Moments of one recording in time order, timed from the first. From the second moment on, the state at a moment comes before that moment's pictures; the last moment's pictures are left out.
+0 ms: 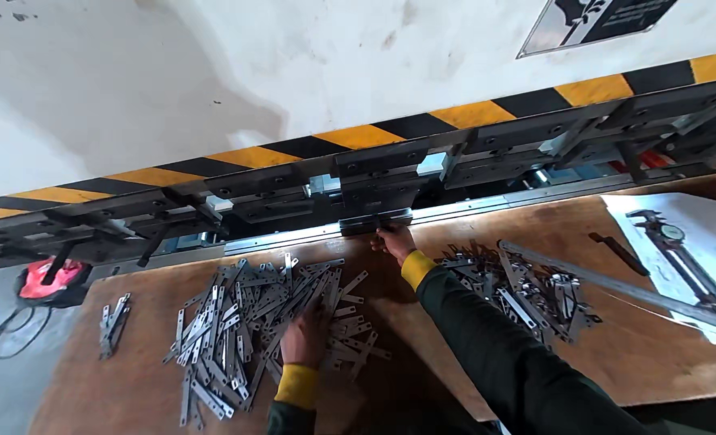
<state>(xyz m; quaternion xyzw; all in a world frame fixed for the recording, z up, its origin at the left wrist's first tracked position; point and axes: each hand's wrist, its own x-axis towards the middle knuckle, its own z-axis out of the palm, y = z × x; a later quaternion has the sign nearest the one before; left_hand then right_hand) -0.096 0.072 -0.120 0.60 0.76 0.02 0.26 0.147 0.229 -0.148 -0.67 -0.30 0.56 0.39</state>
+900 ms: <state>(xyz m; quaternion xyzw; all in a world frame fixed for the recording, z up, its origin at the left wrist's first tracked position) -0.089 0.186 -0.114 0.69 0.67 -0.19 0.17 0.147 0.220 -0.098 -0.62 -0.22 0.65 0.38</state>
